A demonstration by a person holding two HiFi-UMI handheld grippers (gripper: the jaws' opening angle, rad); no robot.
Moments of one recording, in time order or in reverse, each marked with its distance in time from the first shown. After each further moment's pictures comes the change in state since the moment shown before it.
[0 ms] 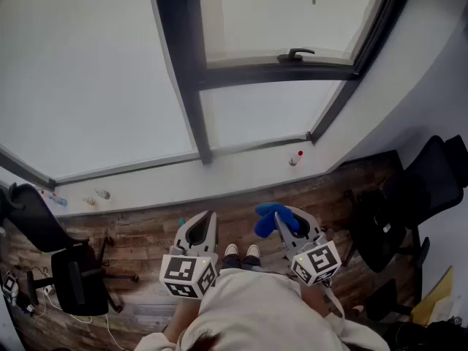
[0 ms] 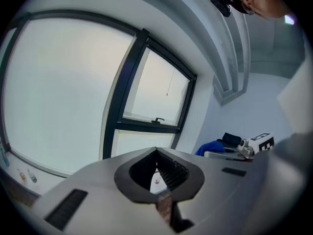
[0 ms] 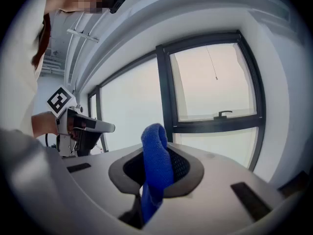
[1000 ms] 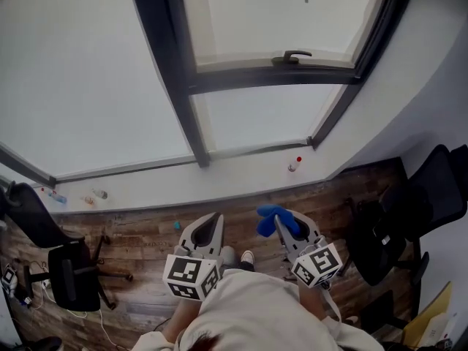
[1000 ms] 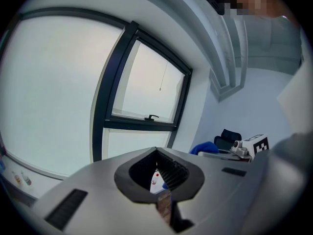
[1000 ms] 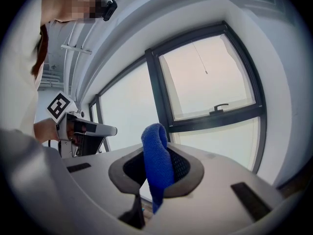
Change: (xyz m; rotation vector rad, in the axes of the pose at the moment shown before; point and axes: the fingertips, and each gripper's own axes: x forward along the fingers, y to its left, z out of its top) left arm 0.062 -0.059 -0.007 0.029 0.013 -0.009; right arm -0.009 -0.075 -0.012 0.097 -0.041 0.072
